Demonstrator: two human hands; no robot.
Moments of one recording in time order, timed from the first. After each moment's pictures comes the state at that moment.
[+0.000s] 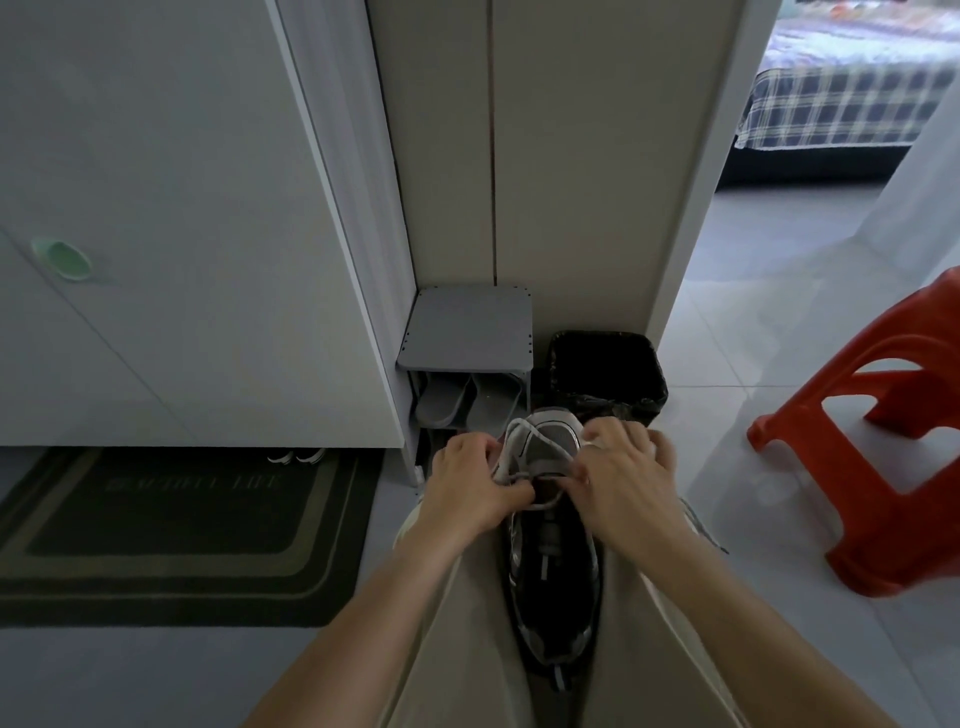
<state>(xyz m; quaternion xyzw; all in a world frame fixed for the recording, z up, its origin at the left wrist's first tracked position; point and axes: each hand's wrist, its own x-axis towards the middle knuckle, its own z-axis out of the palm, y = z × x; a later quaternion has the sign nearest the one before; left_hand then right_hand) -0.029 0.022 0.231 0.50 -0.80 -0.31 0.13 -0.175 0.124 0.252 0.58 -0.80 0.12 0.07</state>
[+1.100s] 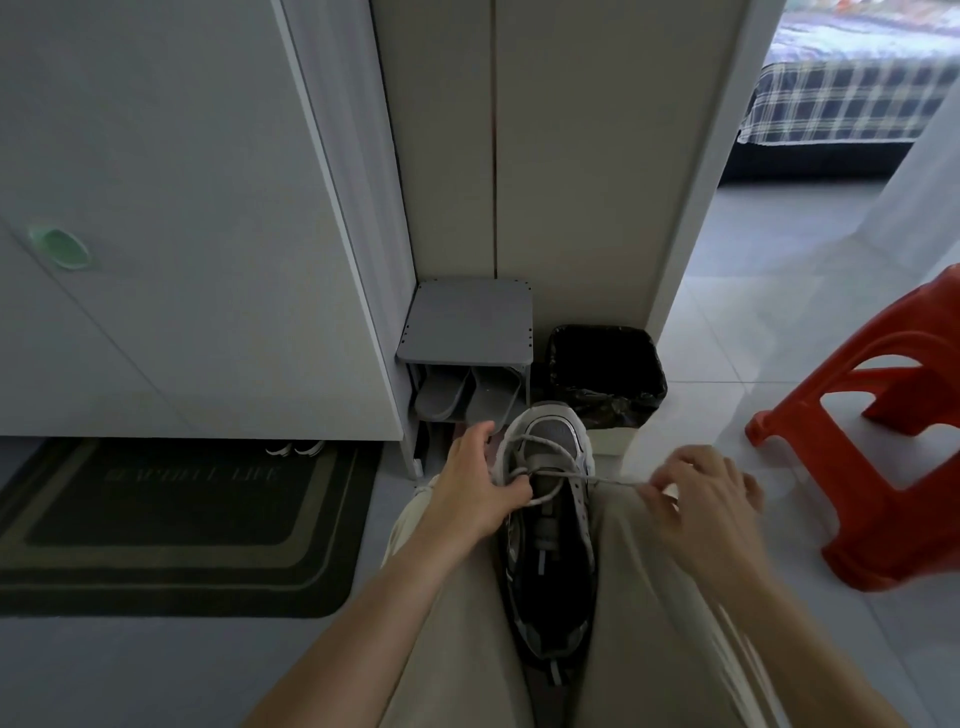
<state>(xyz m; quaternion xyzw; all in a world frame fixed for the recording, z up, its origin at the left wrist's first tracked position) -0.023 0.035 0.225 0.46 -0.75 -0.43 0.22 -0.213 0.173 0.235 0.47 -0.86 0.19 0.01</state>
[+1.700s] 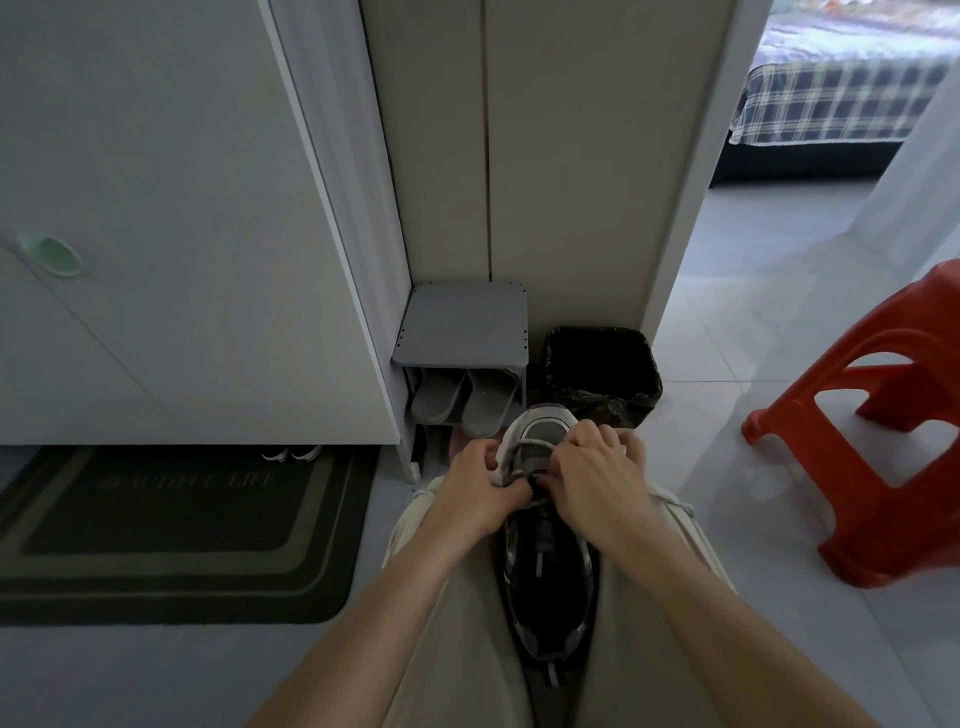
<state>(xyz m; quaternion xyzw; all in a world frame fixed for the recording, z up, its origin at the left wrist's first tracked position) -0.032 0.037 0.229 0.47 -0.73 -0.46 0.19 -0.162 0.111 0.240 0.58 -0.81 0.11 0.05</state>
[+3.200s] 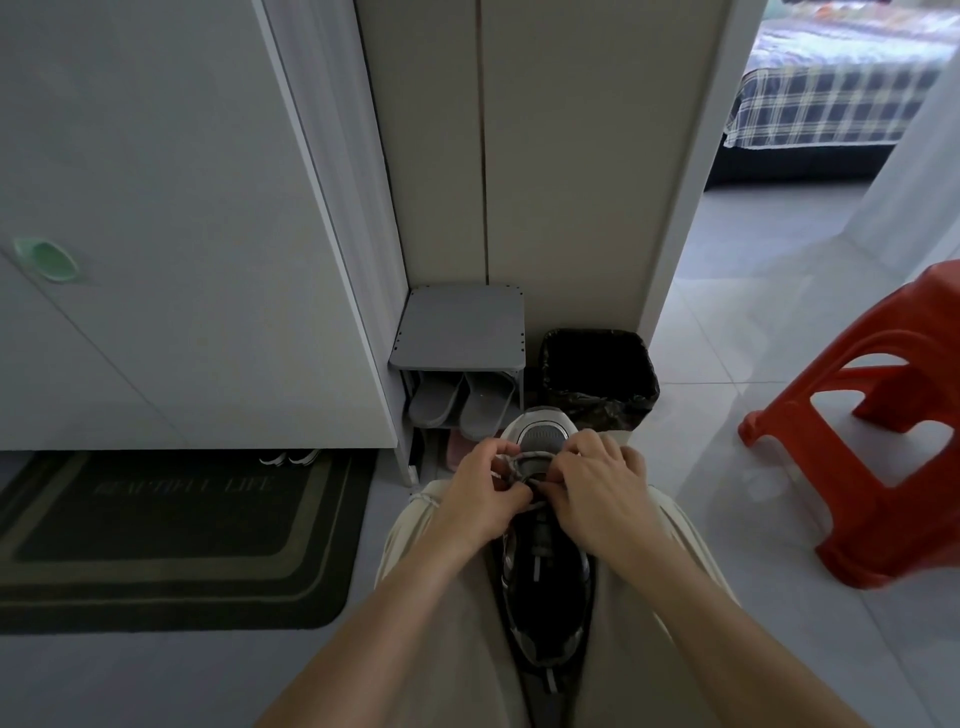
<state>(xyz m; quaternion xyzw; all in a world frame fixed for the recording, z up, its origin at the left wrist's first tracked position) -0.037 0.042 0.232 0.43 -0.73 -0.48 0.21 -0.161 0.123 0.244 0.59 -0.80 0.15 0.00</state>
